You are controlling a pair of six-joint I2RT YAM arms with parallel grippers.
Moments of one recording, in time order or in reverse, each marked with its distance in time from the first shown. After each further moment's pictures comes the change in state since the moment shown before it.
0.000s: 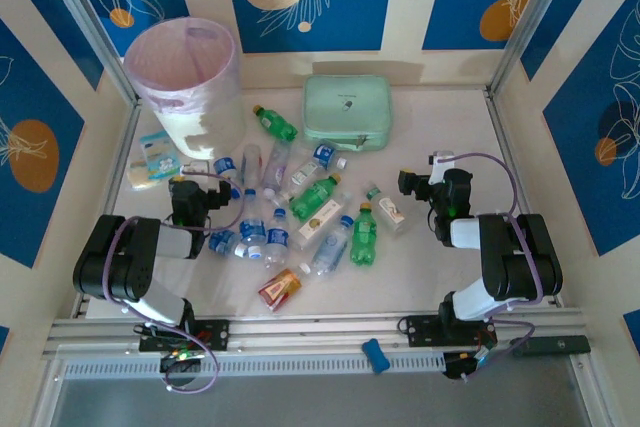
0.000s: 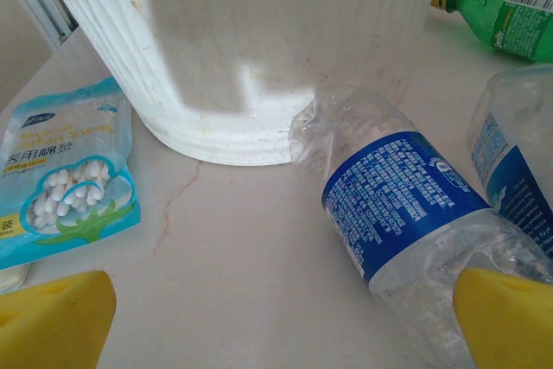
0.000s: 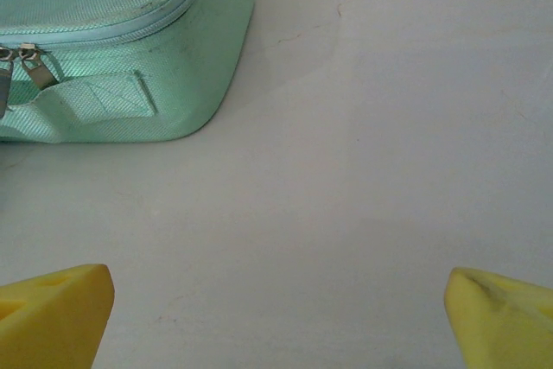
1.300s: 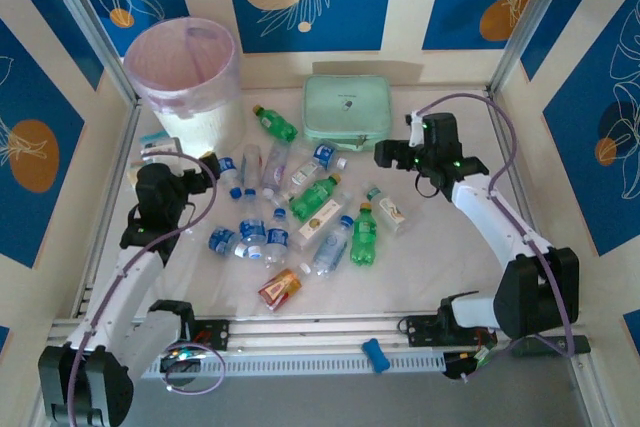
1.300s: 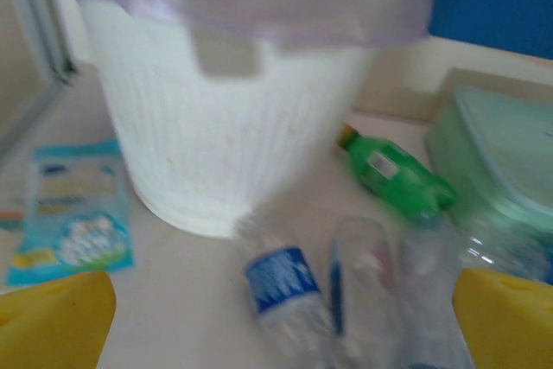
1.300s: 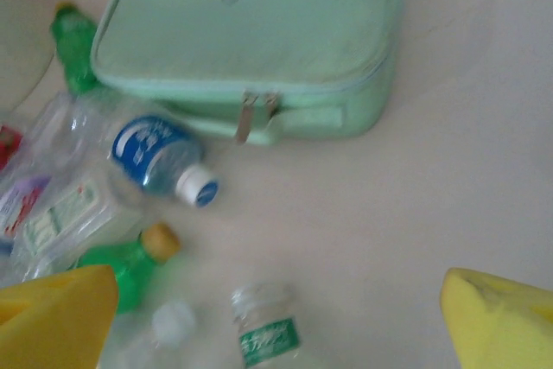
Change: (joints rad) left arm -0.009 -0.670 0.262 -0.893 0.128 -0.286; right arm 0.222 -0.178 0.652 -1.168 -0.026 0.132
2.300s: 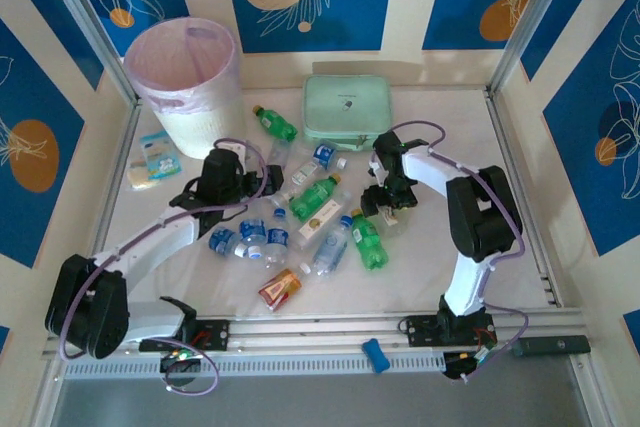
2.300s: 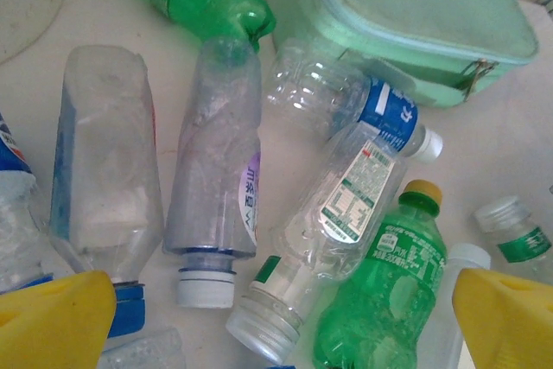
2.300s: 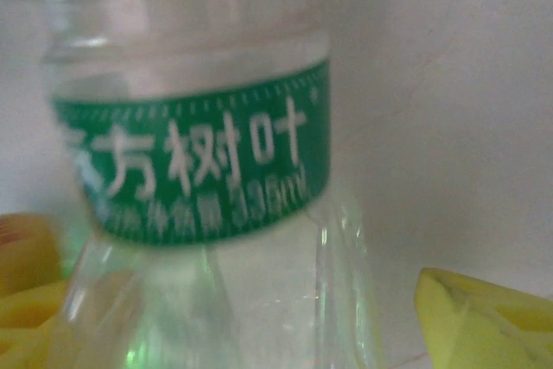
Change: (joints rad) left arm -0.344 0.390 0.161 -0.052 0.088 -0.217; right arm 0.118 0.505 0.162 -0.457 0.053 -0.127
